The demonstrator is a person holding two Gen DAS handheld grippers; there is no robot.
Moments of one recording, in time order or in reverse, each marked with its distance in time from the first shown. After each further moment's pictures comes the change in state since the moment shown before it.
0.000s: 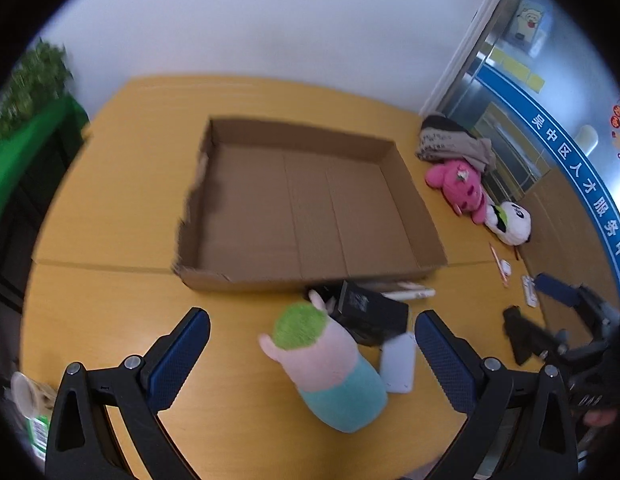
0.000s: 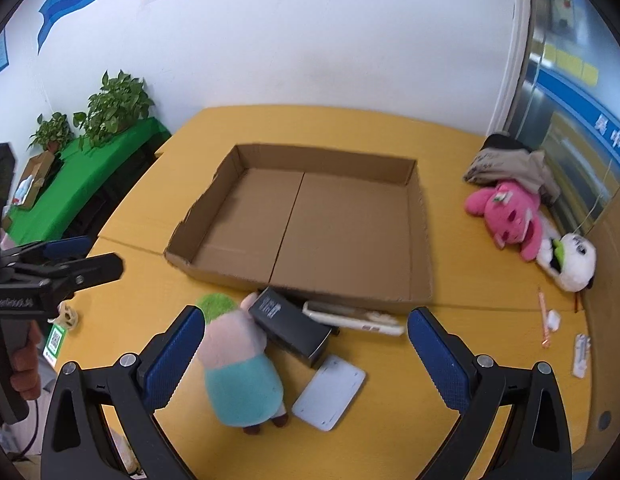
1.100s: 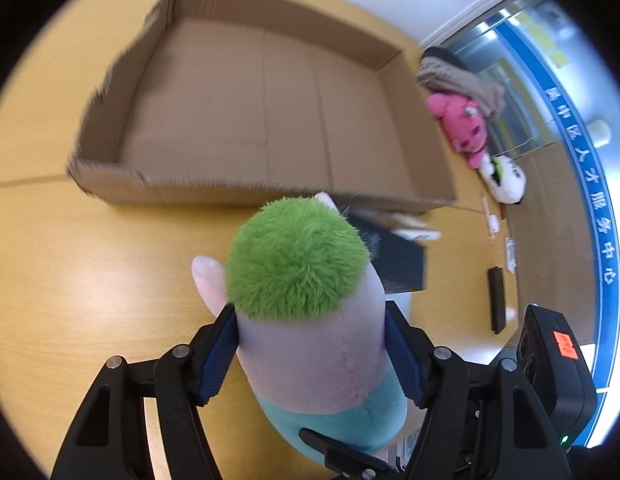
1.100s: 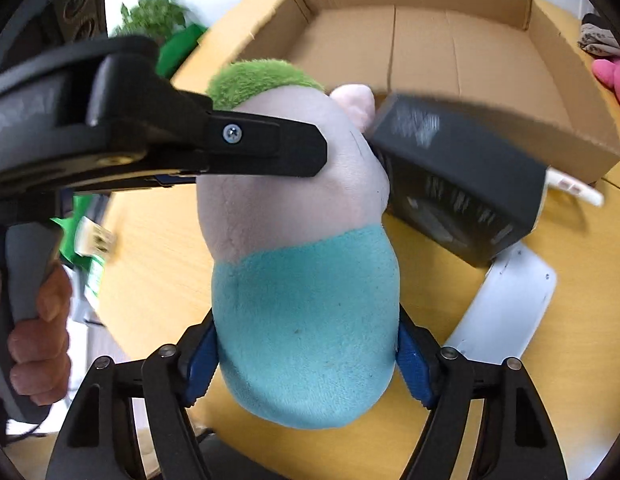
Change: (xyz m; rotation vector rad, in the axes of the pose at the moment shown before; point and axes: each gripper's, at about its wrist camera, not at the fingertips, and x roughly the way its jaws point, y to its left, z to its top) left arm 0.093 0.014 -0.011 -0.054 0.237 -0.137; right arm 0.142 0.066 -0.098 0.093 0.341 0.333
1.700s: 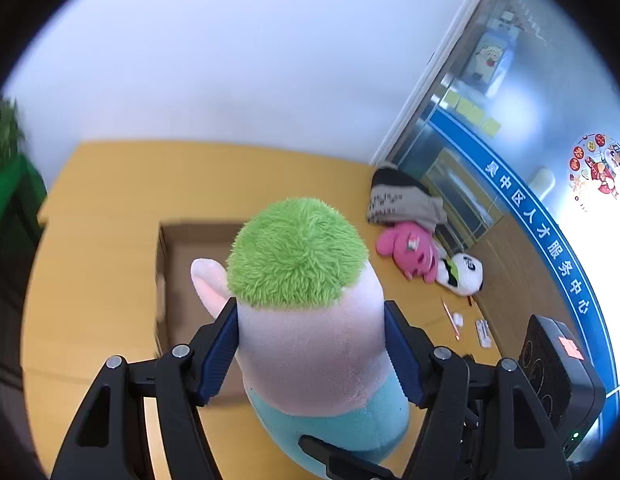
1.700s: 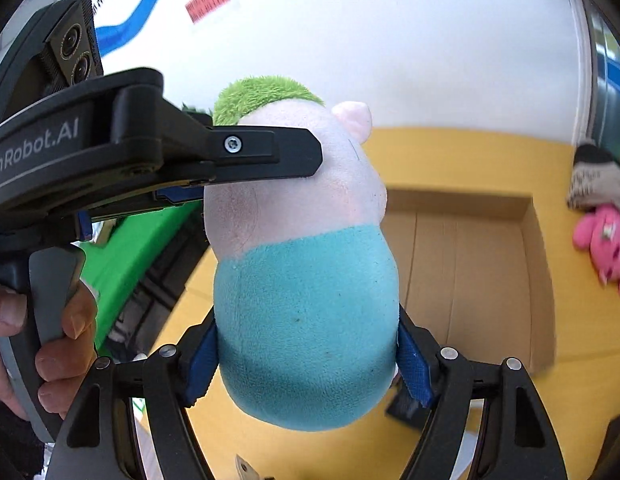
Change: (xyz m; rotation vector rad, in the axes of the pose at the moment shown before) left arm -0.185 -0.080 0.129 0.226 -0.411 0.035; right arm -0.147 0.075 0.115 -0.002 -0.484 -0.088
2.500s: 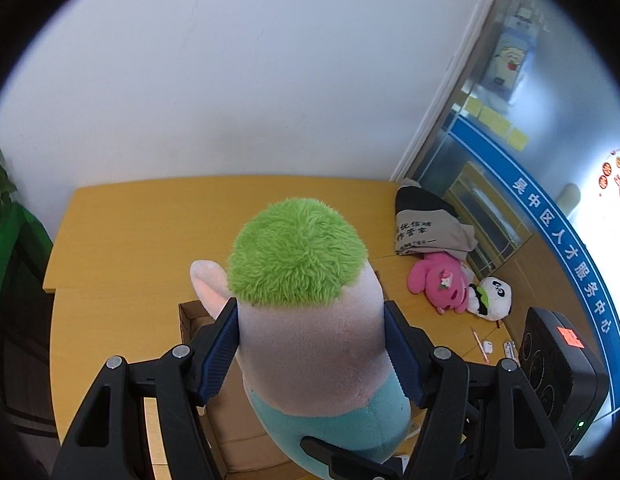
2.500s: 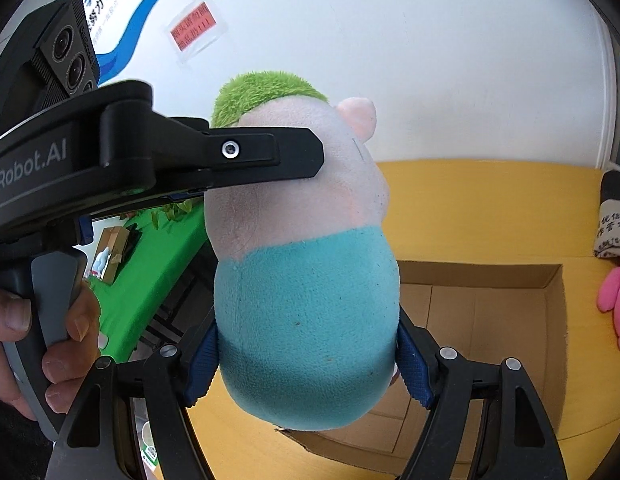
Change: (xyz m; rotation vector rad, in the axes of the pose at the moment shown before) left arm 0.083 0.060 0.109 0.035 0.056 0.041; right arm 0.083 -0.046 0.086 0.054 0.000 0.064
